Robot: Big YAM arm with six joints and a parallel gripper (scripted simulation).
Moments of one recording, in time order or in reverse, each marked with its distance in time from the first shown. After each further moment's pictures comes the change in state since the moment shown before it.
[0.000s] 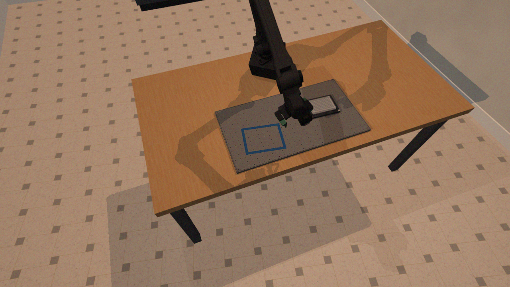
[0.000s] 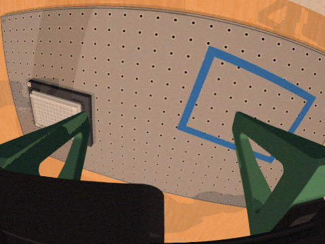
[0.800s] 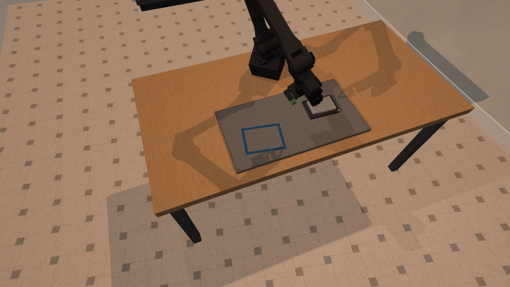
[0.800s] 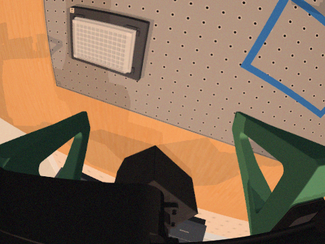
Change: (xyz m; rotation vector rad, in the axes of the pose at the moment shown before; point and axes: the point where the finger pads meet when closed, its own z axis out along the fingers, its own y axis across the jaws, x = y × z) arm 0.071 0.083 -0.025 -0.099 0.199 -0.032
